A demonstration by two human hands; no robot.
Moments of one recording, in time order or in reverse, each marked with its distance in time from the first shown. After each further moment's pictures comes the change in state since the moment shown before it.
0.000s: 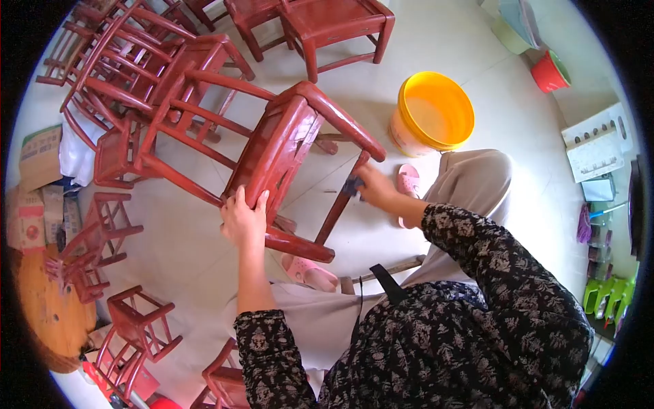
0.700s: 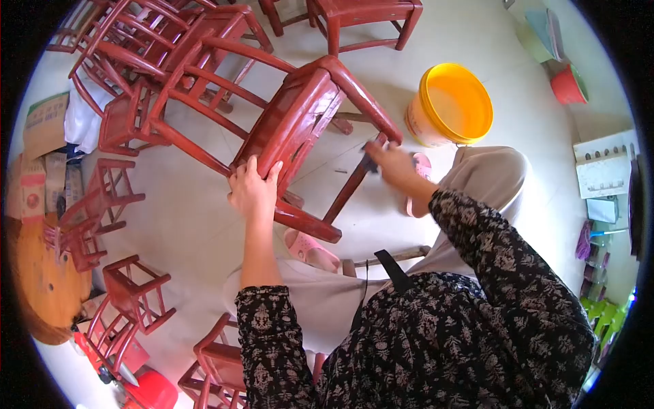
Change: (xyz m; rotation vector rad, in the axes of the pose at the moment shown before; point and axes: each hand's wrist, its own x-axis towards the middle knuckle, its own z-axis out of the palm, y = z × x) left_hand 0.000 -0.002 0.005 0.000 0.022 0.017; right_hand 0.003 0.017 -0.003 -0.465 -0.056 -0.351
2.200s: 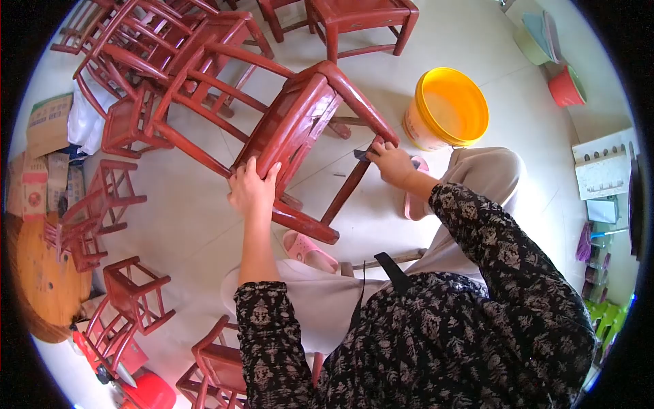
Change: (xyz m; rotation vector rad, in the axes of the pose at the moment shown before) left_hand 0.001 -0.001 0.001 0.002 -0.004 -0.006; right_hand 0.004 -0.008 -0.014 -0.149 -0.150 -0.082
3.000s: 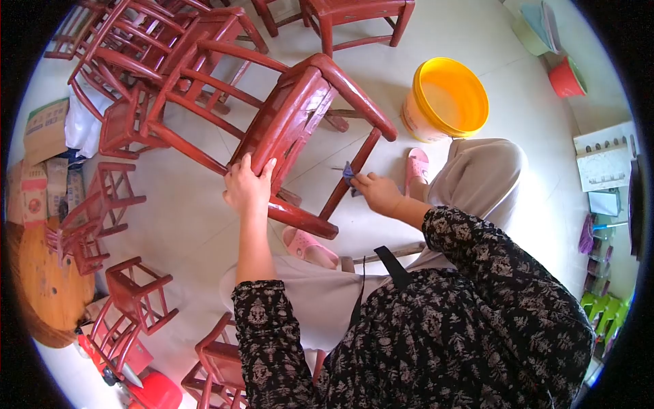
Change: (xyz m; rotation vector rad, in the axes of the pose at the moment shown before) left_hand 0.002 0.002 0.000 0.011 -0.010 -0.027; right_hand -0.035 -0.052 0.037 0.199 0.088 -0.080
